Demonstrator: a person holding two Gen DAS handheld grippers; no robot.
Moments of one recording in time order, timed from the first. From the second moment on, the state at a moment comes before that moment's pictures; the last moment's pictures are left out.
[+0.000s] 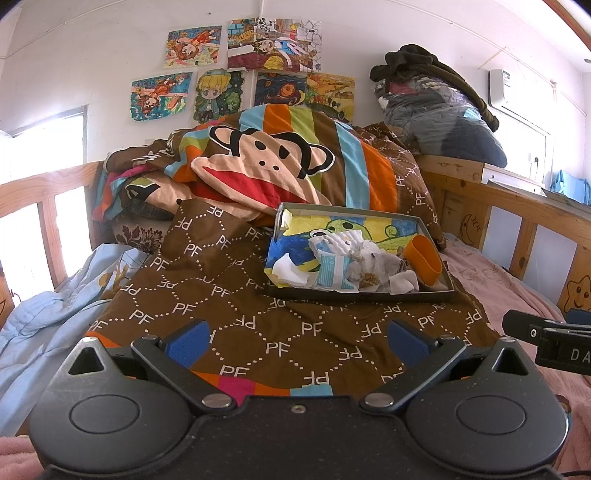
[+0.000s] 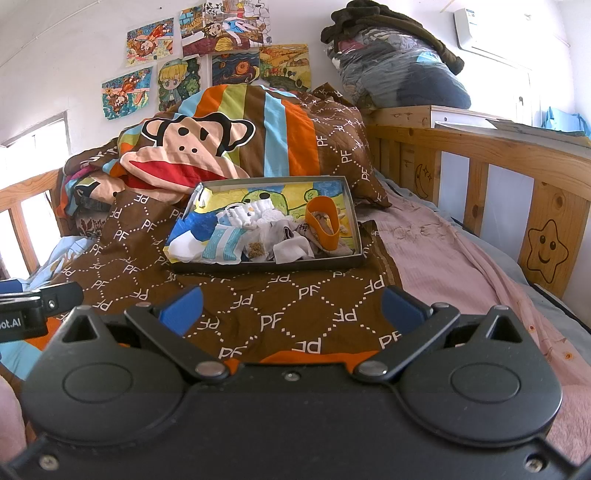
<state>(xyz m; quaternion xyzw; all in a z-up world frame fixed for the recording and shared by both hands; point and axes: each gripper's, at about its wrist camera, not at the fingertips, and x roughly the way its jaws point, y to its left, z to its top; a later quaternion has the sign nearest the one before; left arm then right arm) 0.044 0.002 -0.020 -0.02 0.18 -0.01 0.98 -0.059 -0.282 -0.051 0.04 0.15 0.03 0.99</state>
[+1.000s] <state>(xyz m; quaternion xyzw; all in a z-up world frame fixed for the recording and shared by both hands) 0.045 0.003 -0.022 -0.02 0.20 -0.01 0.98 -0.059 -0.281 -0.051 0.04 0.15 0.03 0.99</state>
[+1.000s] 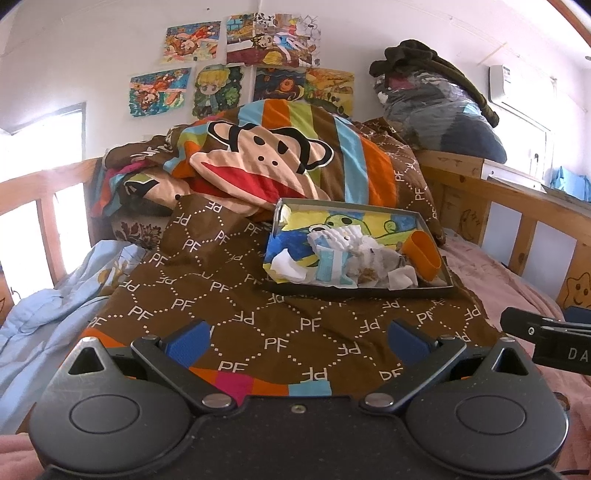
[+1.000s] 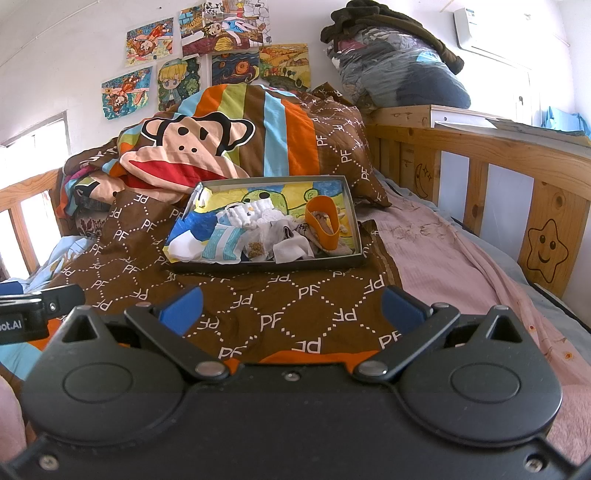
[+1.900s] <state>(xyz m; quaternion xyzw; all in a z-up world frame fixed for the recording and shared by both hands) 0.042 0.005 -0.018 -0.02 0.19 -0.01 0.98 -0.059 -0.280 -0.051 0.04 0.15 0.03 0.99</state>
